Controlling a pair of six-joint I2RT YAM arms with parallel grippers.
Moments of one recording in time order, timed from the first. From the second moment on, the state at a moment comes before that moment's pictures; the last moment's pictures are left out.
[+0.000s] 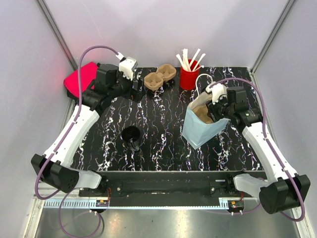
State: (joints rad) left arm -0.39 1.34 1.45 -0.57 0.19 0.02; right arm 0.23 1.12 1.07 -0.63 -0.20 -0.36
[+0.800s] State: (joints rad) left arm -0.39 1.33 1.41 -0.56 0.19 0.02; right arm 0.23 1.16 1.06 -0.64 -0.20 -0.34
